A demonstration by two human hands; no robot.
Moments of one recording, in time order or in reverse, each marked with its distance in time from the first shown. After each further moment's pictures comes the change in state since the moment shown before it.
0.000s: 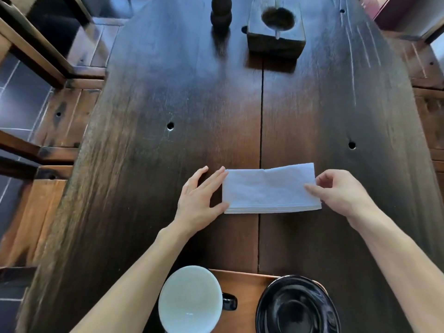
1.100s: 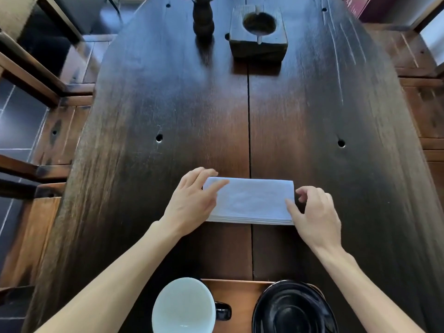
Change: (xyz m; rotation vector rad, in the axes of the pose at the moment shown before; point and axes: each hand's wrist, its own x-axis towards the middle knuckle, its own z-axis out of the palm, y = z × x) left_hand 0.023 0.004 -0.013 0.438 0.136 0.375; right_hand -0.017 0.044 0.062 -0.168 0.349 -0.236
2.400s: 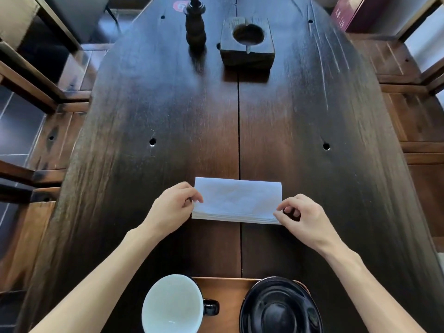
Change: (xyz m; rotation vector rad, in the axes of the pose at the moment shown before) left_hand -0.013 0.006 -0.029 -0.483 -0.126 -0.386; right_hand 0.004 0.024 -0.023 0.210 -0.285 -0.120
